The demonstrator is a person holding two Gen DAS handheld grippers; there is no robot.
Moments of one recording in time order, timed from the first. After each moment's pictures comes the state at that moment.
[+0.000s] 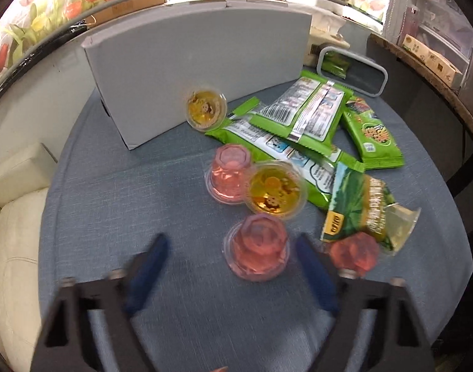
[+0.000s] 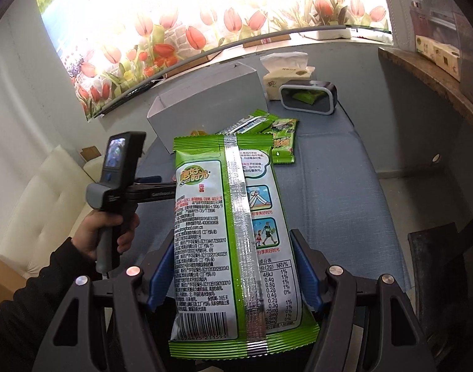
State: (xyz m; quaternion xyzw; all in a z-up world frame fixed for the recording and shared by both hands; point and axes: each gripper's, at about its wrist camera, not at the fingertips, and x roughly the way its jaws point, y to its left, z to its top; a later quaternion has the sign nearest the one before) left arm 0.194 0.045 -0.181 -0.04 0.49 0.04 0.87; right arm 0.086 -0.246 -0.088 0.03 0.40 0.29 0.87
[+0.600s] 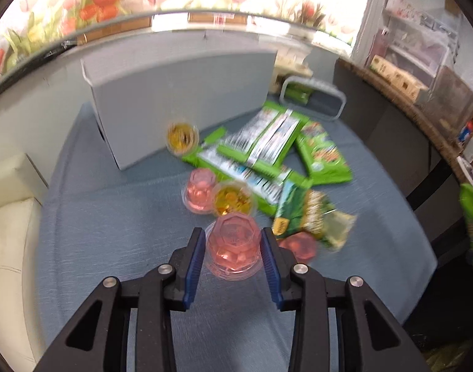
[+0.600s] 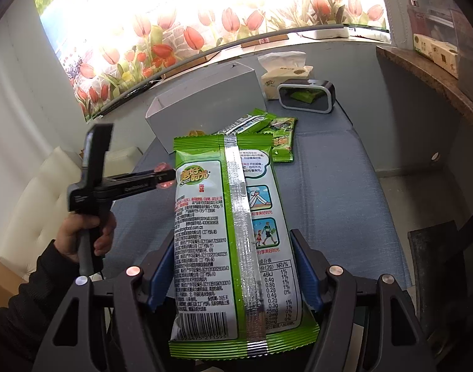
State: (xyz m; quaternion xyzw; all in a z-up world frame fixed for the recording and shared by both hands) left arm 0.158 0.038 -0.129 -0.07 0.43 -0.02 0.90; right arm 0.090 -0.244 -0.092 0.03 0.41 0.29 0.87
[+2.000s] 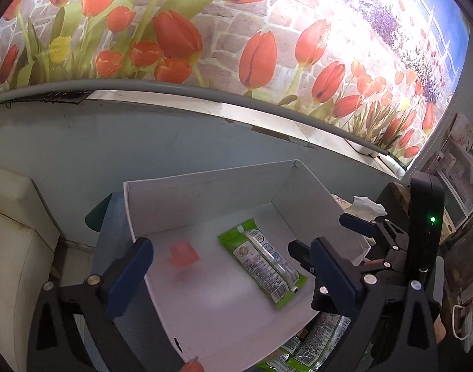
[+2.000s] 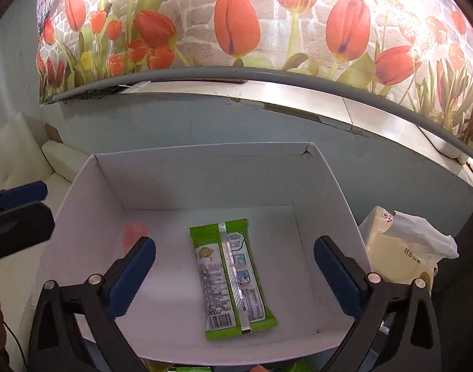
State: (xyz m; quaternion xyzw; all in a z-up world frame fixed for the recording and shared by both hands) left arm 0.341 0.210 -0.048 -0.19 0.35 0.05 0.92; right arm 0.438 0.055 -0.088 -0.15 0.36 0.31 0.87
